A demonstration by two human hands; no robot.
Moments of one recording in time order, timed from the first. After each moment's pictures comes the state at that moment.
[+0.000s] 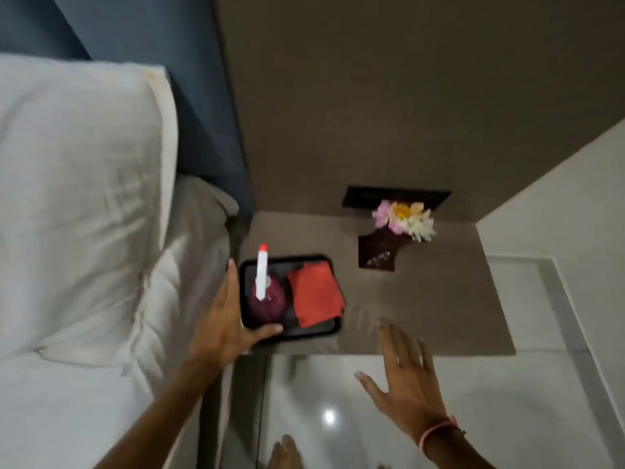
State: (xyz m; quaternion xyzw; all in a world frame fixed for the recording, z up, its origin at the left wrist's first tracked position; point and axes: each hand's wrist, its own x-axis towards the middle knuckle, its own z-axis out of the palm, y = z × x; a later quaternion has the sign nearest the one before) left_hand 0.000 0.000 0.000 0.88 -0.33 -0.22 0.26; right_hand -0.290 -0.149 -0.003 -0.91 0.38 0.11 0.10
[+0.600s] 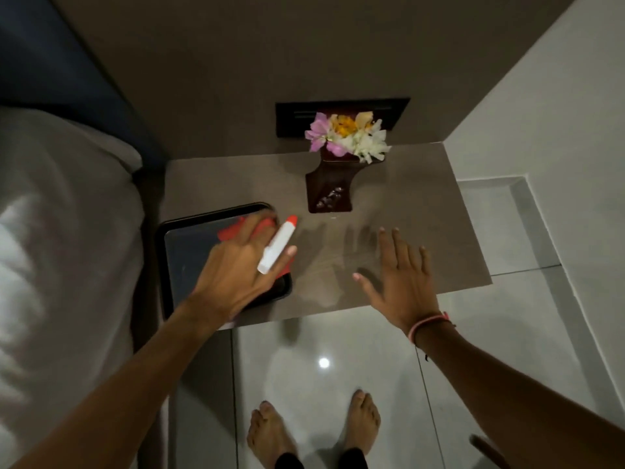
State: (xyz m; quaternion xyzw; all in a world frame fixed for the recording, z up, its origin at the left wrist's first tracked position) left_hand -0.070 -0.125 -0.036 0.79 -0.57 -0.13 0.20; right_hand -0.314 -0.261 -0.077 -0.88 0.46 0.07 0.07
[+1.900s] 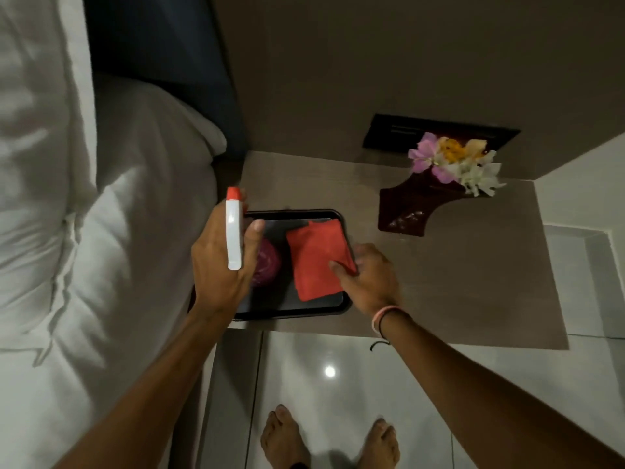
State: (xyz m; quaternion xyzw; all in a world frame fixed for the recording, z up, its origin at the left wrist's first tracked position) left_hand 0.005 -0.065 -0.064 0.83 -0.30 0.00 0.46; right_hand -0.158 -0.221 -0.108 -0.79 0.49 0.01 0.37
